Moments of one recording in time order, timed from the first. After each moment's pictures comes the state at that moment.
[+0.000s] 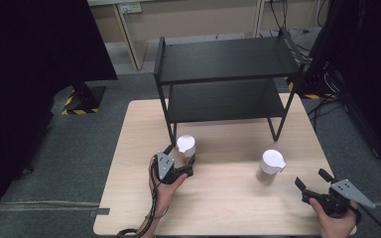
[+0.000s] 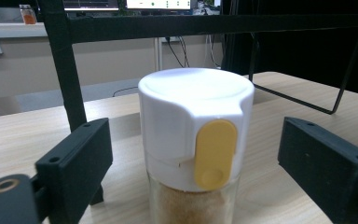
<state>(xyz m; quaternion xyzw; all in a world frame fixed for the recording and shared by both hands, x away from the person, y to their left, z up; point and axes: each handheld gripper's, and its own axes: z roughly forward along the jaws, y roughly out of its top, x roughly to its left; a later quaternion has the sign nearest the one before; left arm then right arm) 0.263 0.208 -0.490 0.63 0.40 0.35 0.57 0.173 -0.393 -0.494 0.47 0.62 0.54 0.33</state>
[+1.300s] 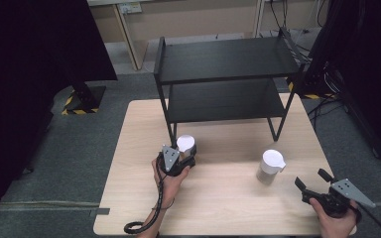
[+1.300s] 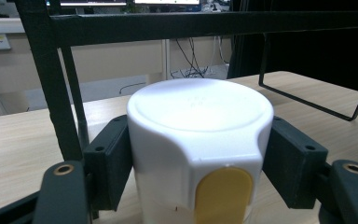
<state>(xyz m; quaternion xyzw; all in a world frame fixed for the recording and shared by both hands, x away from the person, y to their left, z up) 0.278 0.189 -0.482 0.63 0.41 0.36 0.55 0.175 -0.395 -0.493 0.47 0.62 0.54 0.32</state>
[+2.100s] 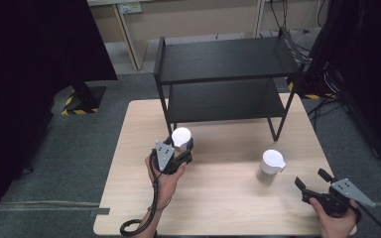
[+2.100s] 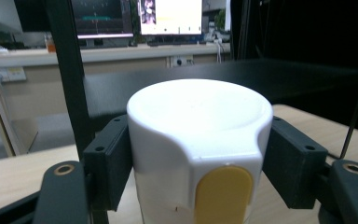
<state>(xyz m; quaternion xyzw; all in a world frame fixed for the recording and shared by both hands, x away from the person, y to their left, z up) 0.257 0.194 -0.444 0.59 0.39 0.39 0.59 0.176 -0.395 -0.493 0.47 0.62 0.54 0.32</state>
